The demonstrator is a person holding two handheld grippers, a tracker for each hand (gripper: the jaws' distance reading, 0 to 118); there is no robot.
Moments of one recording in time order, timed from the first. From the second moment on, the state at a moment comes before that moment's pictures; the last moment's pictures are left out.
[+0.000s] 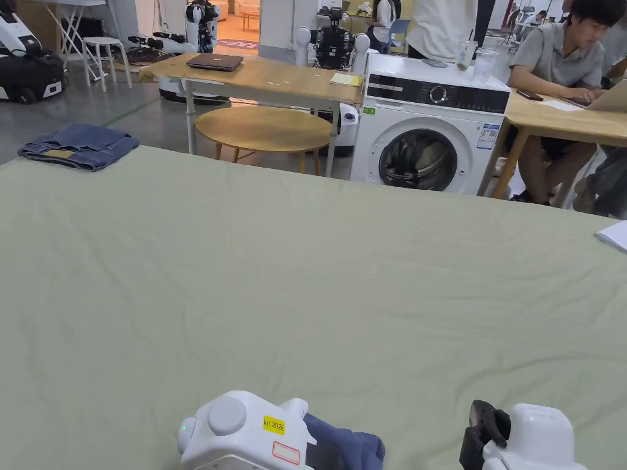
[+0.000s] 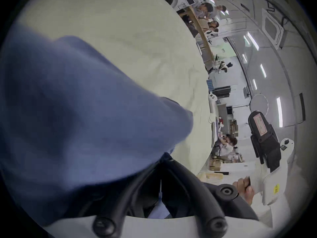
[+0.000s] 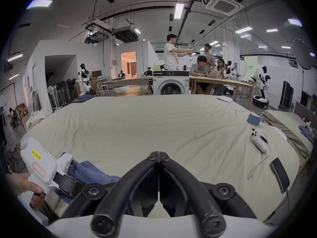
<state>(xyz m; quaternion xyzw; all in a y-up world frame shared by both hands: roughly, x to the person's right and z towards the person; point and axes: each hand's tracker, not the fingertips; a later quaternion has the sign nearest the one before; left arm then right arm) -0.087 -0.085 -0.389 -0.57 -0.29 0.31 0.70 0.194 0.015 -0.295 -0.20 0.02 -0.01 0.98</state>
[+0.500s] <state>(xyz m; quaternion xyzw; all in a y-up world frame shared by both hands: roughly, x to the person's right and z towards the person) -0.166 0.039 -0.325 -0.18 -0.11 0.07 0.97 0.156 0.049 -0.314 -0.11 0.03 -0.01 0.99</state>
